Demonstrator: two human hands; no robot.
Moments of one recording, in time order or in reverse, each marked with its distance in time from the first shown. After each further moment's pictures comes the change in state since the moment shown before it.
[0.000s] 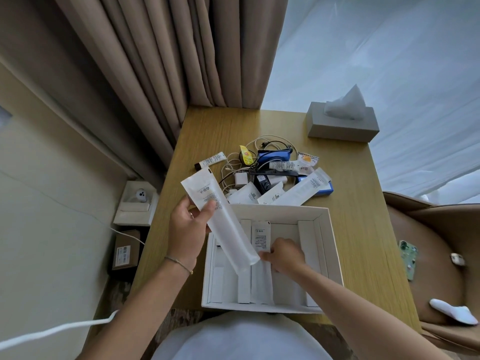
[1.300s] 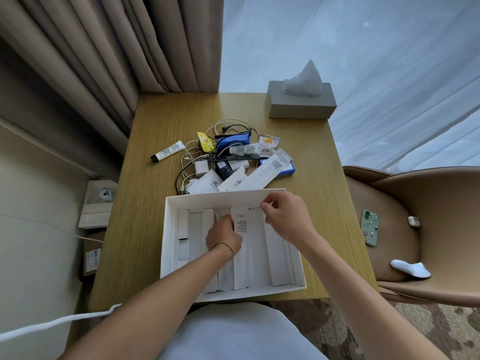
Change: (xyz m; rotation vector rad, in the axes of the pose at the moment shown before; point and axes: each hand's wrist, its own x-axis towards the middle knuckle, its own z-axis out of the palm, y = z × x) left_hand -0.004 -0.130 0.138 1.059 -0.351 -0.150; right_hand -0.067 0.018 -0.116 0.287 0.412 -0.171
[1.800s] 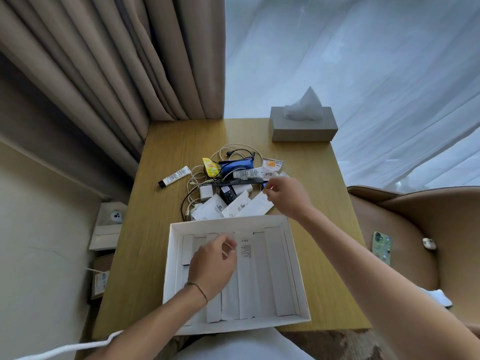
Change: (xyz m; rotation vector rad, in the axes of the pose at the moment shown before) left_hand -0.054 0.001 -0.073 -0.127 0.129 0.305; right_hand 0.103 -0.005 -0.027 -0.132 0.004 -0.145
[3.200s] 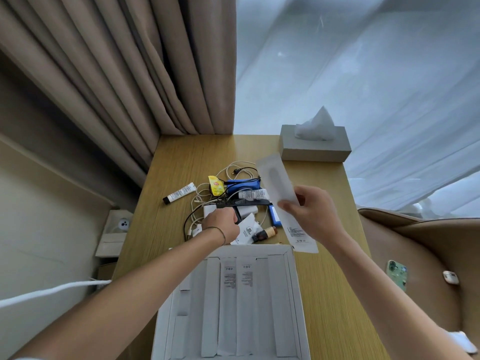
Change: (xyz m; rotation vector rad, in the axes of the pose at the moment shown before) left_hand 0.157 0.040 -0.014 0.409 -0.184 -0.122; right_hand 0.001 0.008 -0.053 0.183 0.151 -0.122
